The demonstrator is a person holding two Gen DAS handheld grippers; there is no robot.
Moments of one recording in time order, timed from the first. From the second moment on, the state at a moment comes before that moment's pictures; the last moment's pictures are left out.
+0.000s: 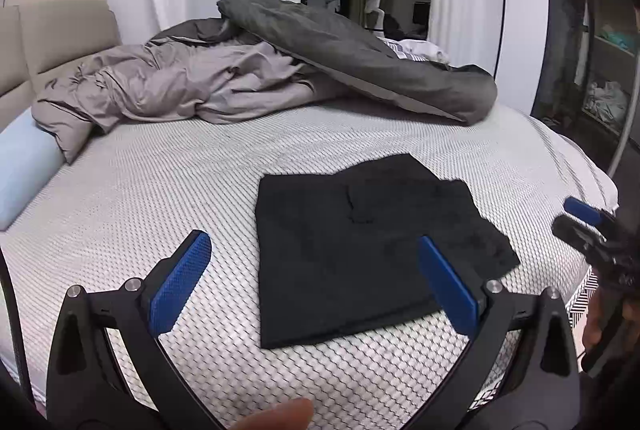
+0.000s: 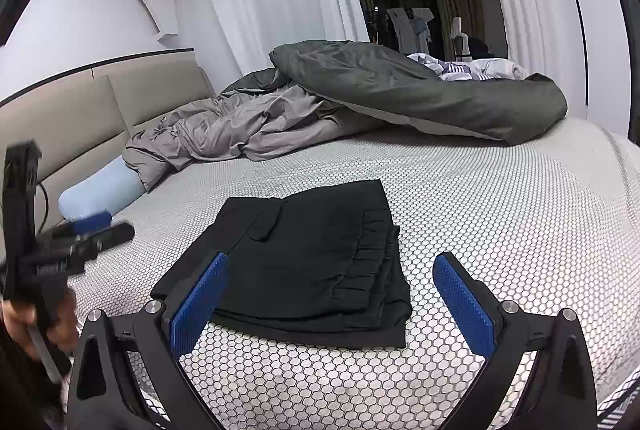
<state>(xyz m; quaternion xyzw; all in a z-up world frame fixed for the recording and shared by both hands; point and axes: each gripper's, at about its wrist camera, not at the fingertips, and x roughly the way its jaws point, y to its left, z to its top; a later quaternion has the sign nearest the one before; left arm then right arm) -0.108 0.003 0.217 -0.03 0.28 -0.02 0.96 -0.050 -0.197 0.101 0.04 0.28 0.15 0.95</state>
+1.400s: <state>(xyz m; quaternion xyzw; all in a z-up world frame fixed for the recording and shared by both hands) -0.128 0.005 0.164 0.01 0.30 -0.03 0.95 -0.054 -0.195 0.089 0.03 0.29 0.17 0.94</state>
